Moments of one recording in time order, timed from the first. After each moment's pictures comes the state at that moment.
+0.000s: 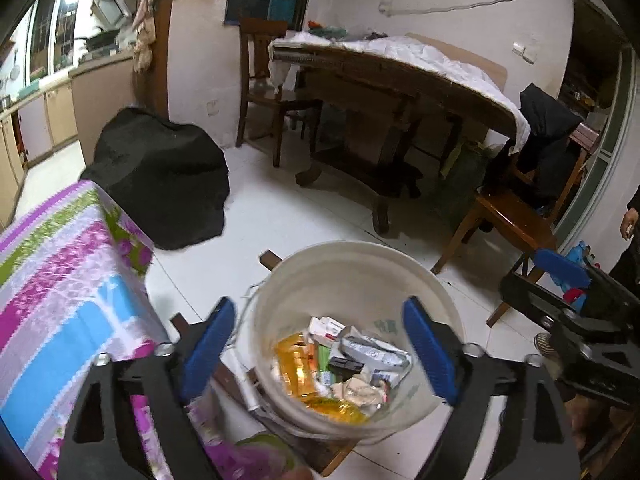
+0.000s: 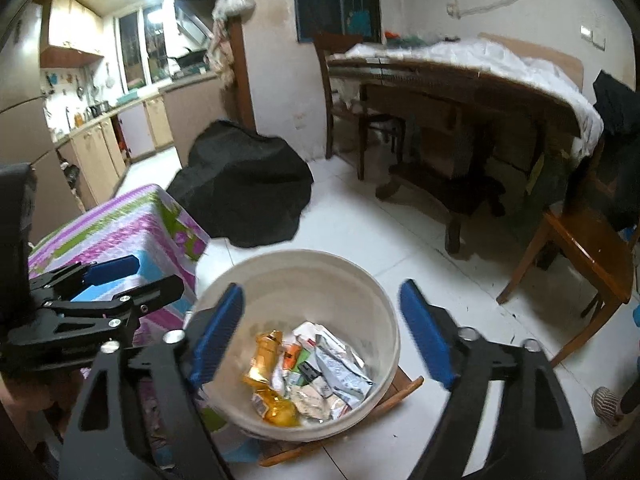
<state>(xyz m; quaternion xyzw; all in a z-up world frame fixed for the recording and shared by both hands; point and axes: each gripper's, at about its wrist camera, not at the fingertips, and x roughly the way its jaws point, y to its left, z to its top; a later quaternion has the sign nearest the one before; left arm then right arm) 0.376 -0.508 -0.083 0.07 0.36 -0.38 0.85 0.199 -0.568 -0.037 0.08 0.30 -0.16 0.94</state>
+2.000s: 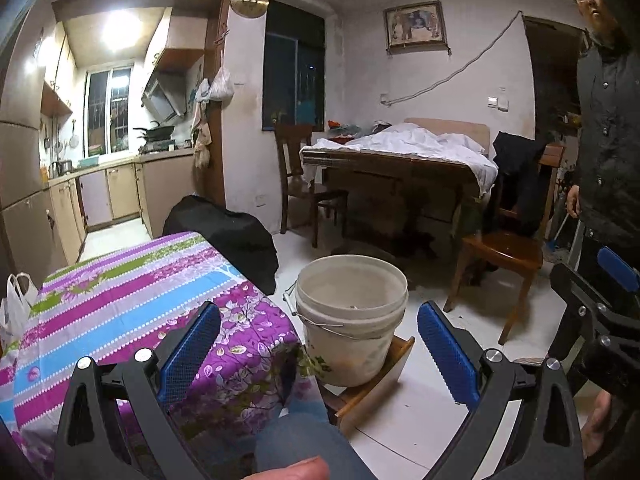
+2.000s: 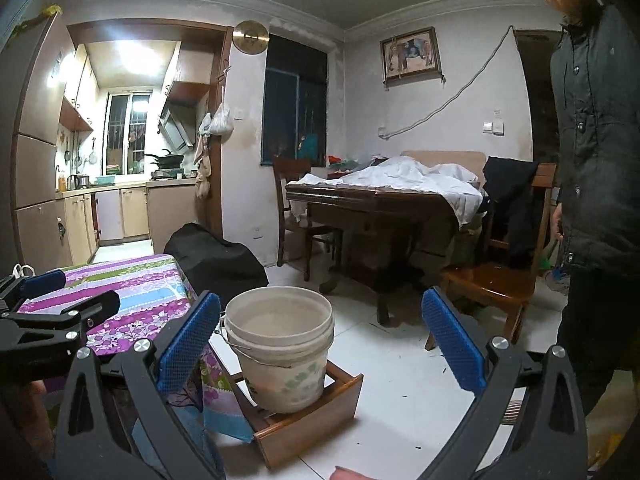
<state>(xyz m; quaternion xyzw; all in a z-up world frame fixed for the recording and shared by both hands) 0.031 -0.313 -0.001 0.06 0.18 -0.32 0.93 -0.072 -0.403 -0.001 0.02 0.10 -0.29 0.95</state>
